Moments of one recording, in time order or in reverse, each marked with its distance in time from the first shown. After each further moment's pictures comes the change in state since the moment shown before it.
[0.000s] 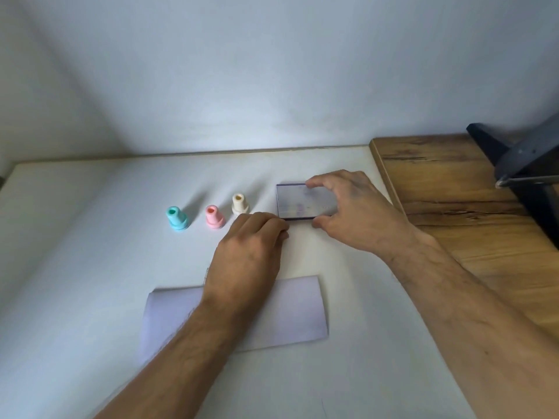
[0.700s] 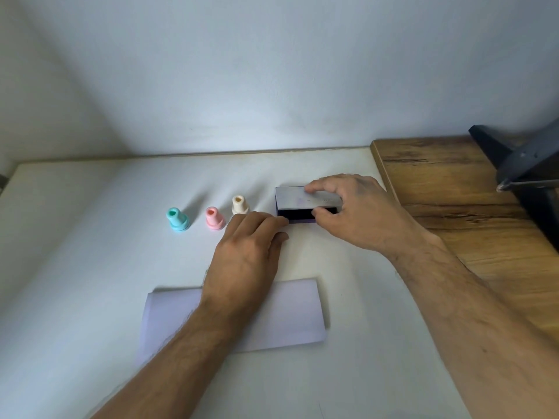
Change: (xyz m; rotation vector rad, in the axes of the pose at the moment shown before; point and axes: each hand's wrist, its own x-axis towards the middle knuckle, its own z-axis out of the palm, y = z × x) left_hand -0.002 -0.004 0.007 -0.014 0.042 -0.031; right_hand 0.003 0.005 -0.005 0.034 0.042 -0.074
